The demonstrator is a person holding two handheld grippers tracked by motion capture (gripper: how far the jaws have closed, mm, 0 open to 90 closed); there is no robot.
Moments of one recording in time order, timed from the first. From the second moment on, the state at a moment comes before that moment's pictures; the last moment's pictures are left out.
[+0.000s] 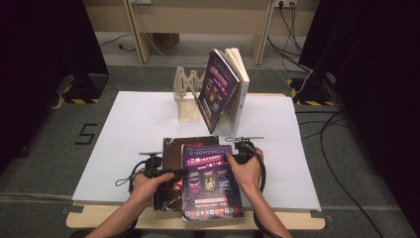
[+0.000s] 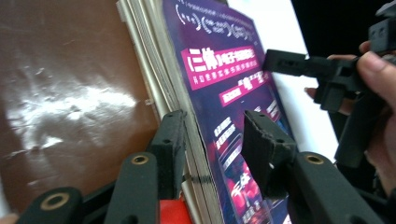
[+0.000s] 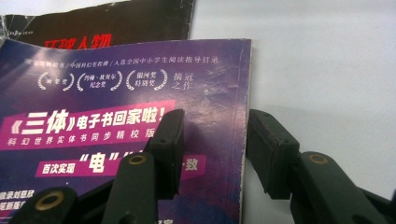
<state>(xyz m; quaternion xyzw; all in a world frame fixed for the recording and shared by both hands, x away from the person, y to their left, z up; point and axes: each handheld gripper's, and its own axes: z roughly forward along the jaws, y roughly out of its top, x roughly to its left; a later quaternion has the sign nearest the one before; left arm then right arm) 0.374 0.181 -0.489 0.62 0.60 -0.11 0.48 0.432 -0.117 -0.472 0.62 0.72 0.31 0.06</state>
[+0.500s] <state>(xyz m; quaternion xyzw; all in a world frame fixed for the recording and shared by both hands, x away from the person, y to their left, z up) 0.380 0.184 -0.494 0.62 0.61 -0.13 0.47 0.432 -0.116 -0.471 0.62 0.72 0.31 0.07</state>
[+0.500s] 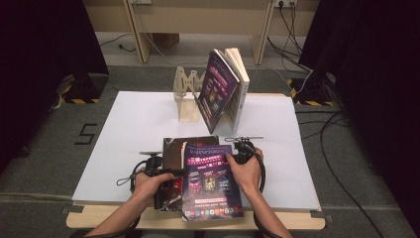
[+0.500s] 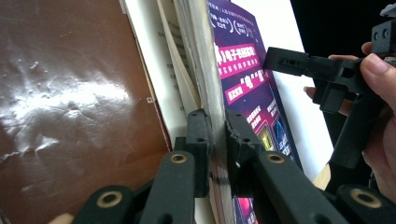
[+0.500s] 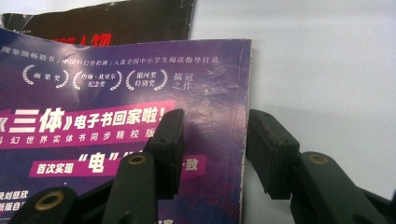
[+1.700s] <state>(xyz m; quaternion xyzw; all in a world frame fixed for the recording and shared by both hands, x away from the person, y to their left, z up) 0.396 0.212 -0.493 0.65 0.60 -0.11 0.45 0.493 -0.108 -0.474 0.61 0.71 0.35 -0.01</state>
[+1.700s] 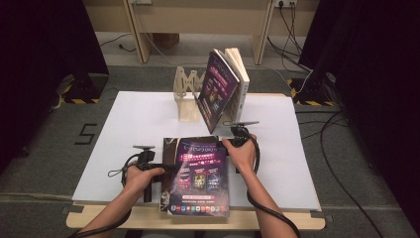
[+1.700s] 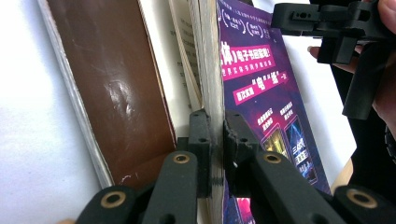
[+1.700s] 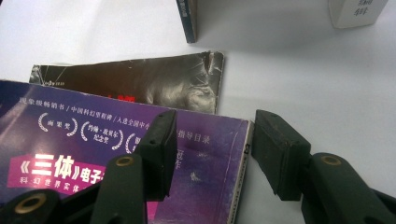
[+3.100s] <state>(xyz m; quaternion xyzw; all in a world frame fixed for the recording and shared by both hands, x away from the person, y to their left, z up) 0.390 0.216 -0.479 0.69 0.57 0.03 0.45 0.462 -0.129 -0.427 0.58 0.68 0.43 -0.10</state>
